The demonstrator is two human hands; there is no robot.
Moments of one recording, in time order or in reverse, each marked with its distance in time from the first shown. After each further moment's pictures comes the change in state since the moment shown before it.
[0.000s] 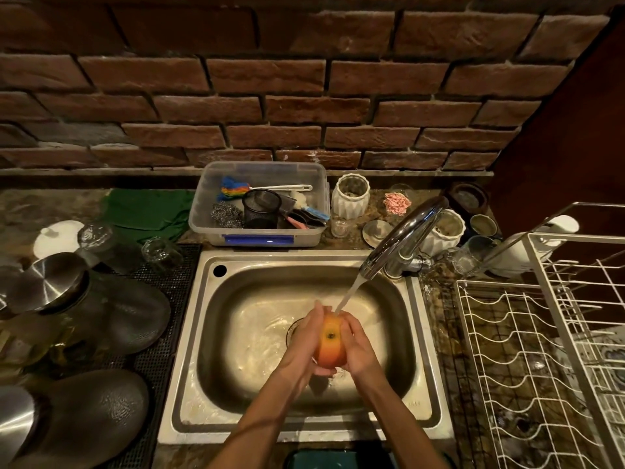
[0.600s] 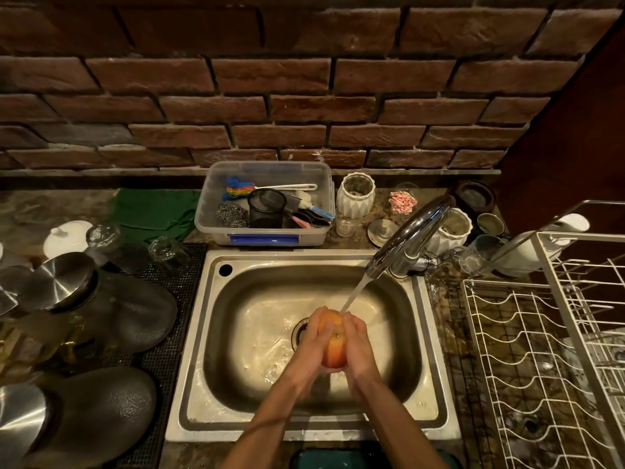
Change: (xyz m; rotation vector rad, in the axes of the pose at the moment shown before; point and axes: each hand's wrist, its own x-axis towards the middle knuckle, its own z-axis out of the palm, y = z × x) left_hand 0.002 -0.015 -0.007 0.047 -0.098 0.084; right_hand -0.003 -0.008 0.020 0.197 0.132 0.159
